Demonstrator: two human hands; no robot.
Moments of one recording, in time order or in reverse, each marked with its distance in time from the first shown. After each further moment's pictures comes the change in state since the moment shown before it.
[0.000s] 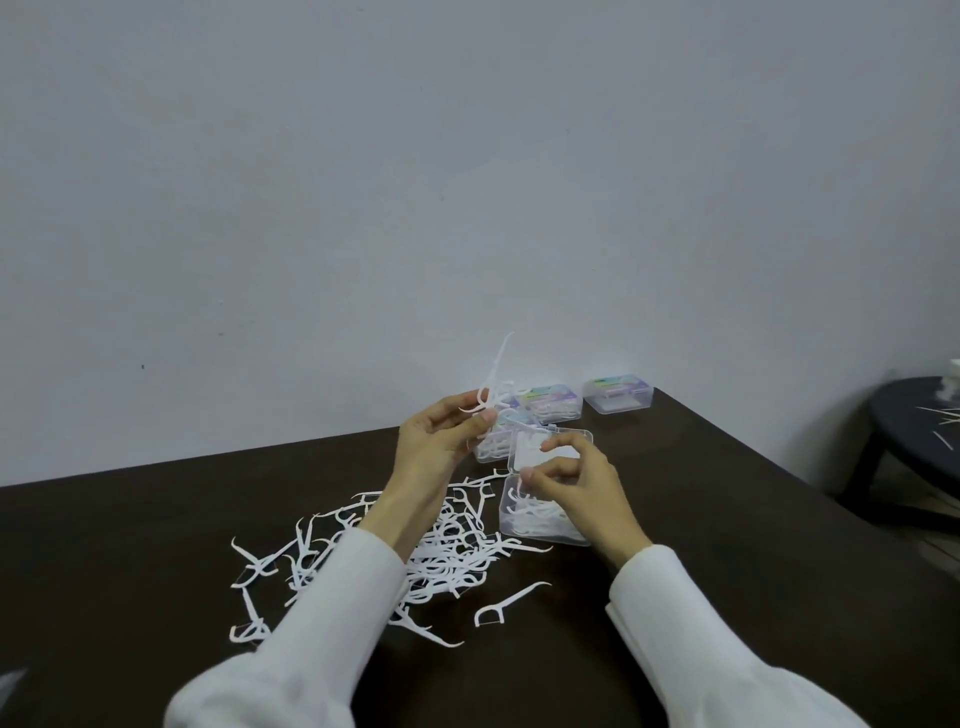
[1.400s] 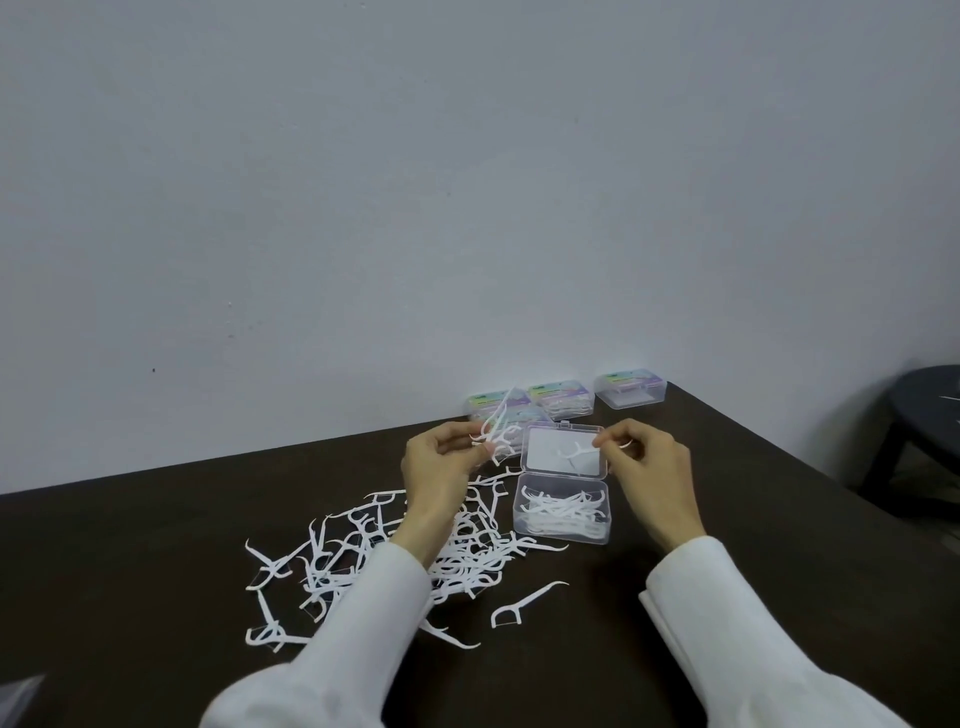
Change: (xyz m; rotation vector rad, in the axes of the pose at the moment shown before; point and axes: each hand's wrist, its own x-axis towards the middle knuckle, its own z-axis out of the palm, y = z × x) left_hand 0.002 -0.022 -0.015 0.419 0.231 0.038; right_hand 0.006 0.001 -0.029 -0.308 0.354 -0.087
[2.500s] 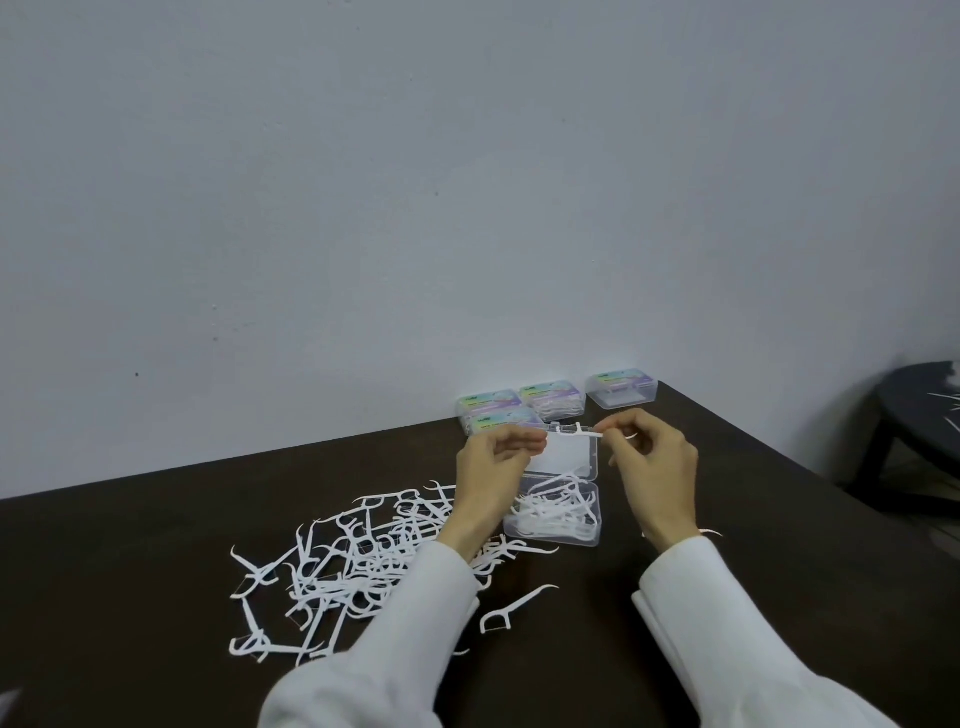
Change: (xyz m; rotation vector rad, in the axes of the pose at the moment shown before) left_hand -0.005 -0.006 0.045 0.131 -0.263 0.159; right_hand -0.002 -0.009 -0.006 0.178 0.149 -0.019
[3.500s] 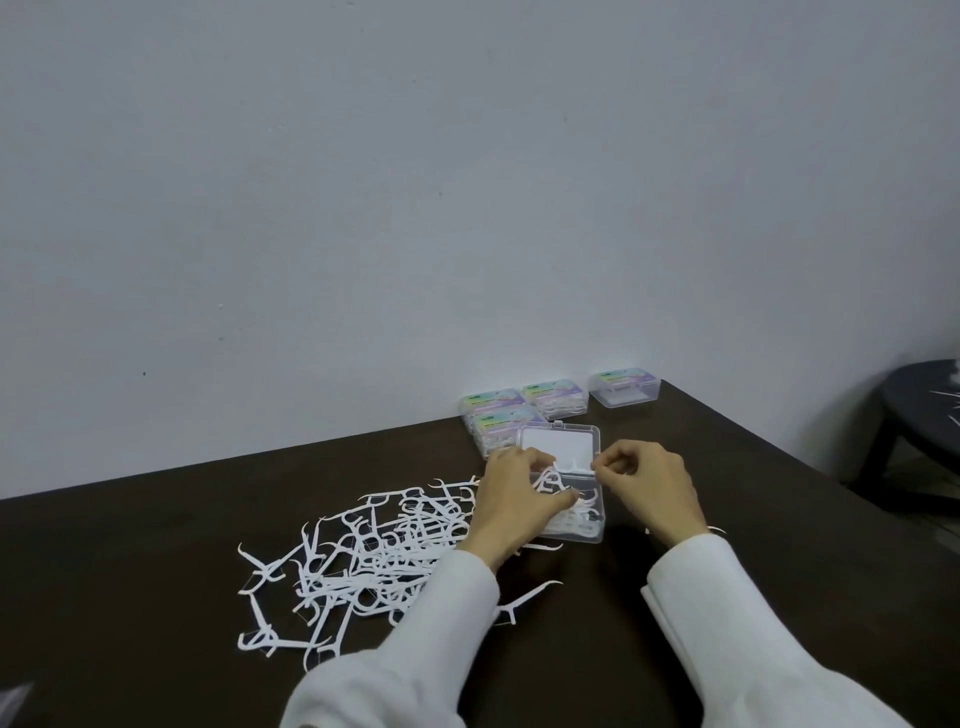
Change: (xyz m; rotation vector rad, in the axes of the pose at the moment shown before) left_hand -0.006 -0.019 0.012 0.590 -0.129 0.048; right_hand 0.006 0.024 -0.007 -0.451 -0.339 0.125
